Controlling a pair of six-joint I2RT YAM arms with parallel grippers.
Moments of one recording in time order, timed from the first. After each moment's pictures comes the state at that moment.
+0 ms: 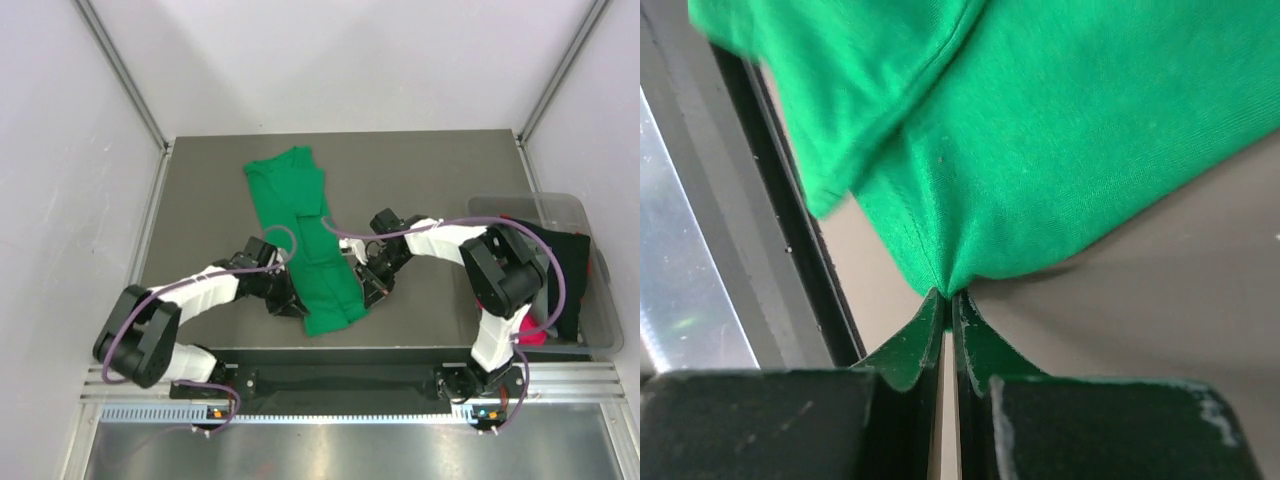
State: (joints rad) left arm -0.49 1.40 0.56 -0.32 0.58 -0.86; right arm 0.59 1.85 1.06 -0.69 -0.76 -0.42
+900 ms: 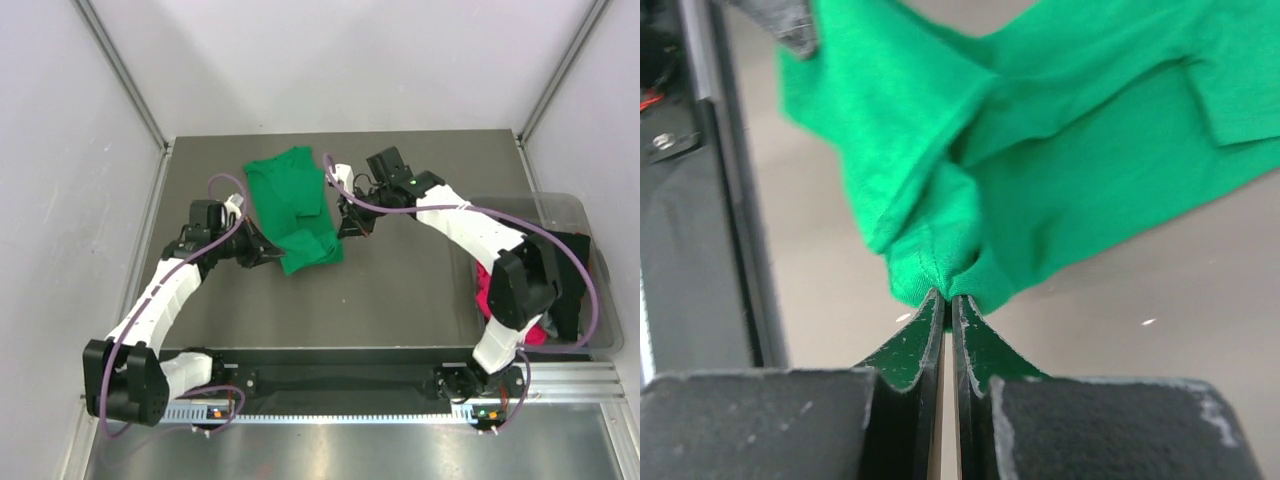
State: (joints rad) left arm -0.15 1.15 0.81 -0.44 0.63 -0.75; right arm 0.59 1.71 1.46 -0.64 -0.71 -0.39
